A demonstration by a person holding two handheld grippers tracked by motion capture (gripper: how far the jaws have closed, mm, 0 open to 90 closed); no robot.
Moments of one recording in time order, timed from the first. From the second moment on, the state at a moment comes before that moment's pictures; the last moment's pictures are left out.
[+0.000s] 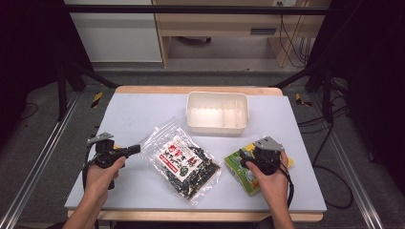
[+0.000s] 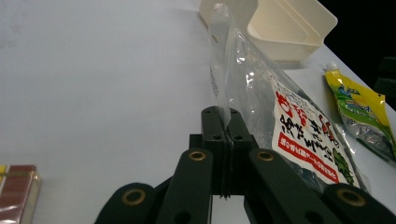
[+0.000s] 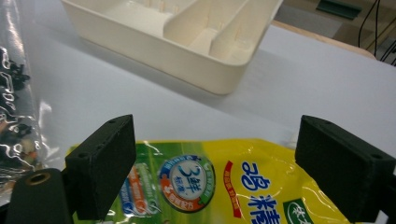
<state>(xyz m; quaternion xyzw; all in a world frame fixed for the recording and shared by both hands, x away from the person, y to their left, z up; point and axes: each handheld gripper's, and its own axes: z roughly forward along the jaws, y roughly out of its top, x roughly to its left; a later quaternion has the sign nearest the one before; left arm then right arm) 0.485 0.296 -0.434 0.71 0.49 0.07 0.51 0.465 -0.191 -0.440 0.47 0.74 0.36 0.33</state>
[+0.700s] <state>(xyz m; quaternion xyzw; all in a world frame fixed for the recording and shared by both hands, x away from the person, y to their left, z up) 0.515 0.267 -0.334 0.79 0.37 0.12 0.47 0.478 -0.137 -0.362 0.35 0.84 0.35 0.22</state>
